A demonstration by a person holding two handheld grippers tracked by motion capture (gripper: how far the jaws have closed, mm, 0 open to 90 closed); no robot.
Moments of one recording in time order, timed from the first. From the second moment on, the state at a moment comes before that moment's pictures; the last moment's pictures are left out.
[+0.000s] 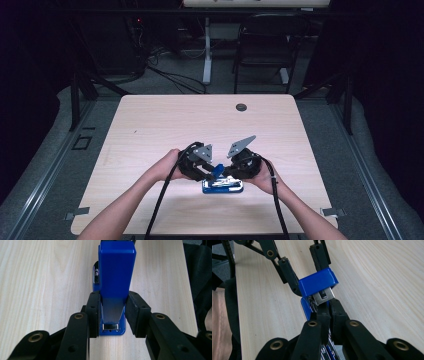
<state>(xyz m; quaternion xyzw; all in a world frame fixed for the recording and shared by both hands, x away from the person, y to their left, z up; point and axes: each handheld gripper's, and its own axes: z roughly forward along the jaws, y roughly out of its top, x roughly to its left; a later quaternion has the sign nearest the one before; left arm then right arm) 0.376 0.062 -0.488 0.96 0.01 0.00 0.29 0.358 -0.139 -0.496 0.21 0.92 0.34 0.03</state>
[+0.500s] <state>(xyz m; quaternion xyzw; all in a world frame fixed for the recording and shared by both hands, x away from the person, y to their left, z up) 0.381 0.054 -0.492 0.96 0.01 -0.02 0.29 0.358 -0.148 -0.498 0.22 0.92 0.33 0.03</state>
